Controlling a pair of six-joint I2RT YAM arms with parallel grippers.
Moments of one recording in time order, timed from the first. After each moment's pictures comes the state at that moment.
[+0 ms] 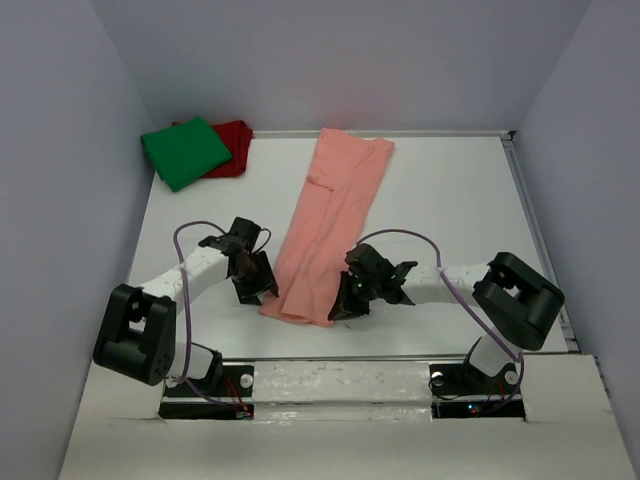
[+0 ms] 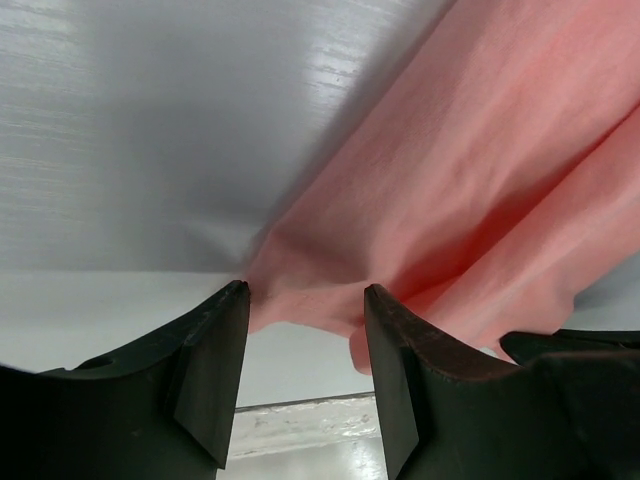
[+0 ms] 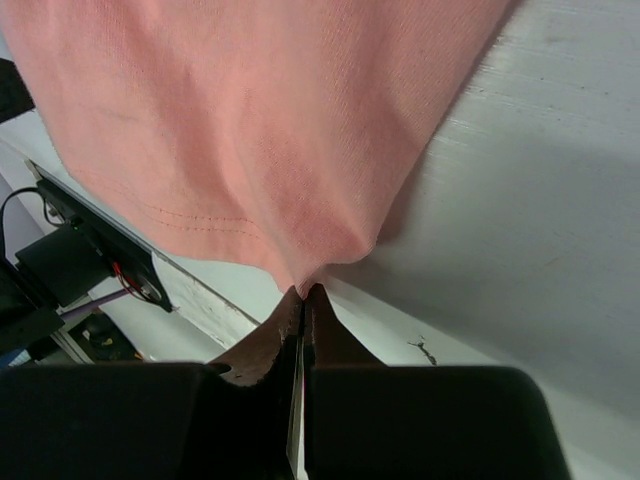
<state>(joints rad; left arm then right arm) -0.36 1.35 0.73 -0.68 0.15 -0.73 0.89 1.62 0.75 -0.07 -0.34 1.06</state>
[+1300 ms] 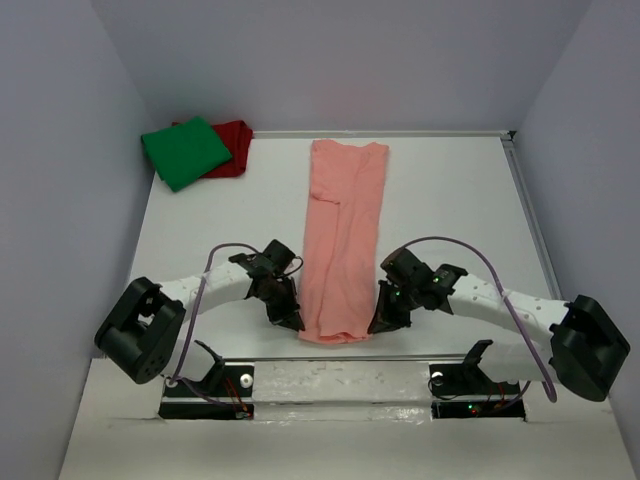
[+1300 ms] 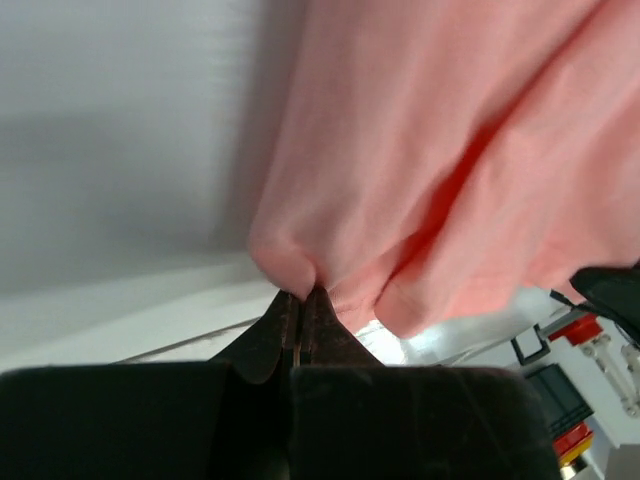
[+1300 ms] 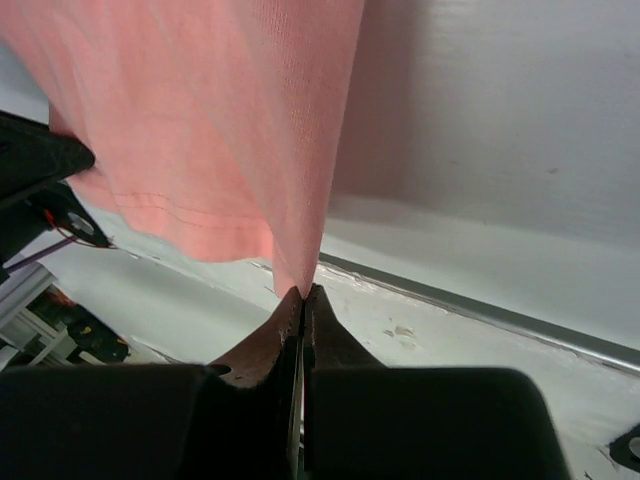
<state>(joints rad) -0.62 1.37 0.63 -0.58 0.38 -0.90 0.82 1.22 0.66 -0.55 -0.31 1.04</state>
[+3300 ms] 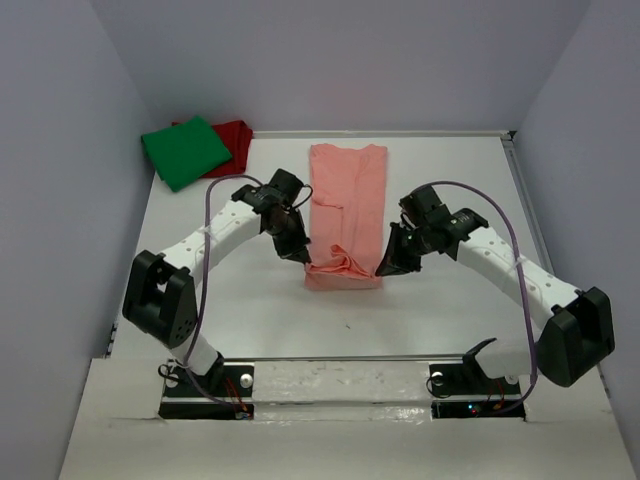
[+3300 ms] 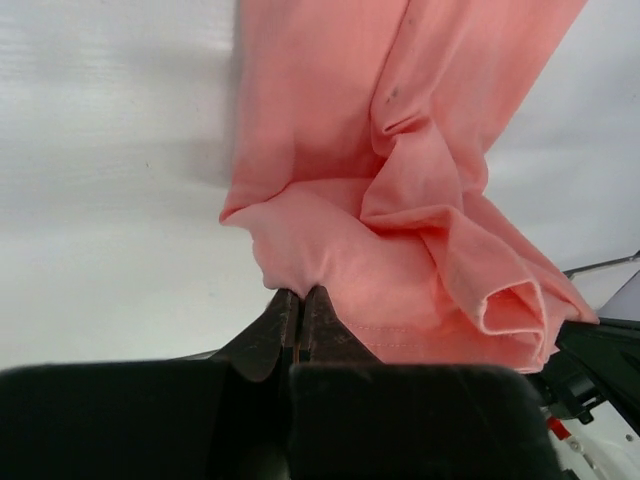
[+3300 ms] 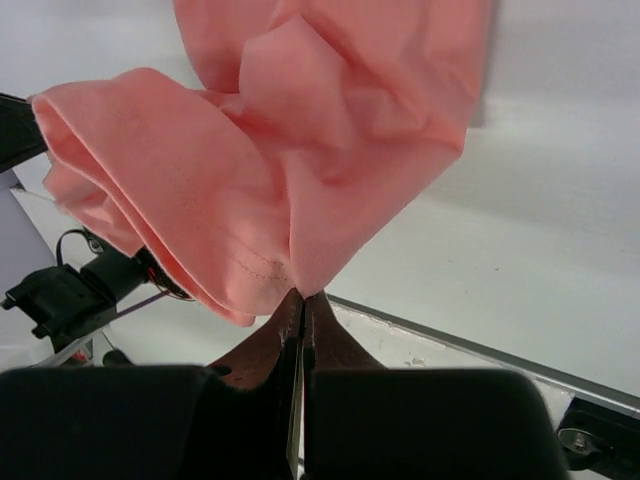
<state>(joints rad) -0.56 1.58 1.27 -0.90 0.23 -0.82 0.54 1.32 1.08 -0.83 -0.31 0.77</state>
